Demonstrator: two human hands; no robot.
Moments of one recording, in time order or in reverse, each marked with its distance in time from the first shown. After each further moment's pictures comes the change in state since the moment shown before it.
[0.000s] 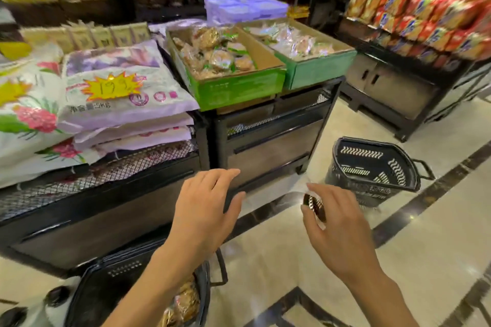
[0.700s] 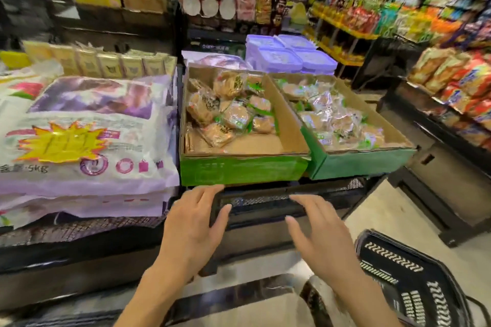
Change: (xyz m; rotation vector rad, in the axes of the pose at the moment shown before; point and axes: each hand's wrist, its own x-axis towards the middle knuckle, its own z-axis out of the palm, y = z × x) left_hand 0.269 -0.069 0.115 -0.002 0.210 -0.376; right_hand 0.357 0.104 0.090 0.055 -0.254 -0.253
